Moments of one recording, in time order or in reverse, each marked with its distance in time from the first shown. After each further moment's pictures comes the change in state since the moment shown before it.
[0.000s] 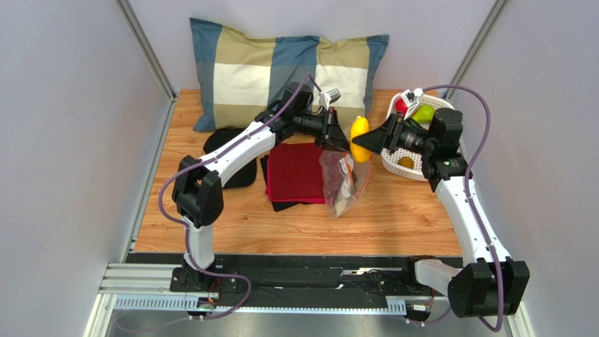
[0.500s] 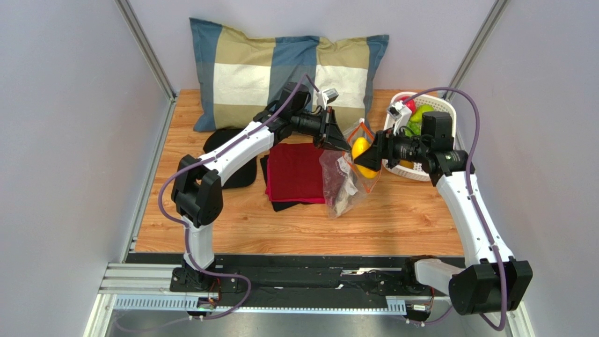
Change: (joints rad) left arm 0.019 0.002 -0.024 0.027 0.018 -0.026; right arm 0.030 0.012 0.078 -0.521 0.168 -0.493
